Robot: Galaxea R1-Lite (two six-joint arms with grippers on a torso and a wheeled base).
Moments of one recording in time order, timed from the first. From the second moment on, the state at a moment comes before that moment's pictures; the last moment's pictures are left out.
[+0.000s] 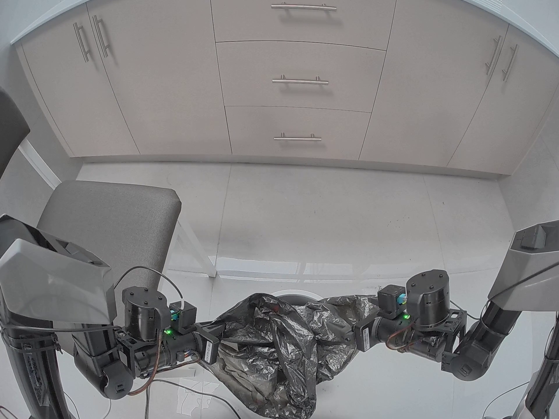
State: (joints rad) left arm -0.47 2.21 -0.23 -1.44 -0.14 -0.01; right arm 0.64 2.10 -0.40 -1.21 -0.07 0.09
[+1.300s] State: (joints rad) left arm -0.47 2.22 -0.23 -1.44 -0.14 -0.01; right arm 0.44 2.26 -0.49 -1.20 -0.08 -0.08
